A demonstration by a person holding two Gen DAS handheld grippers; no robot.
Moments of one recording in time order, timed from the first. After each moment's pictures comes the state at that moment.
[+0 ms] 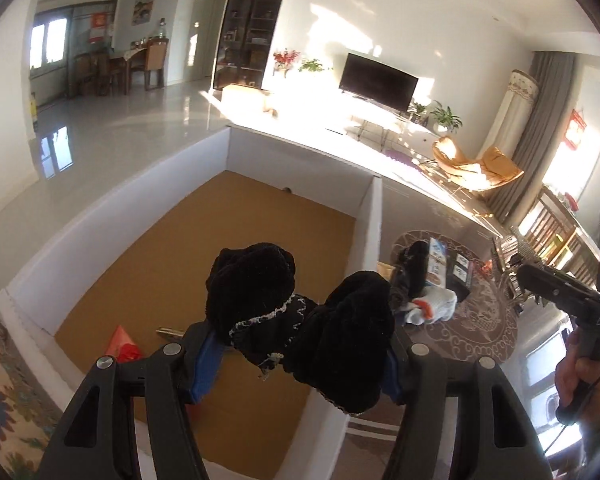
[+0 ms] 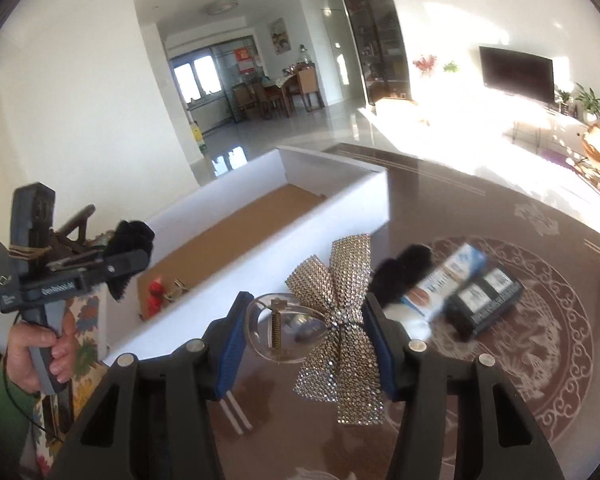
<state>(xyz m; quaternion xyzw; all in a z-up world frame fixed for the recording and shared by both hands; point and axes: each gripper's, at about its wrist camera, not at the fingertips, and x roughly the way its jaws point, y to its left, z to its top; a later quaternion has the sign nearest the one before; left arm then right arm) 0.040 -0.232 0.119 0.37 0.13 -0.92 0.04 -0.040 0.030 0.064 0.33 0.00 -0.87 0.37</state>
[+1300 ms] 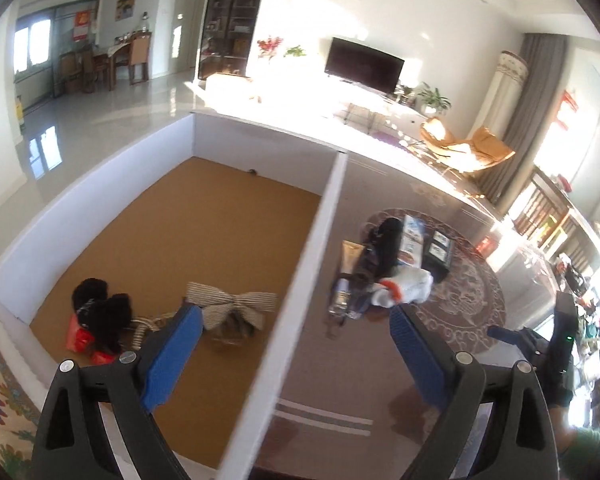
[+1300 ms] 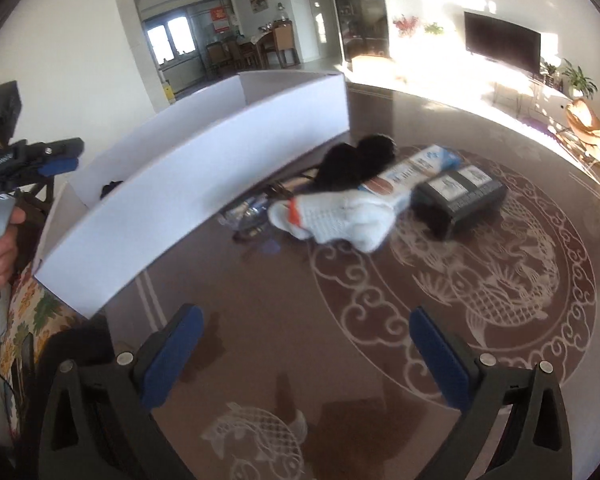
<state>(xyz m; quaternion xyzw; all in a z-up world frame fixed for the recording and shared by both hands) 0.029 -0.145 0.116 0.38 0.11 -0.92 -0.02 -0.026 0.090 -0.047 0.42 0.05 -0.86 0.28</state>
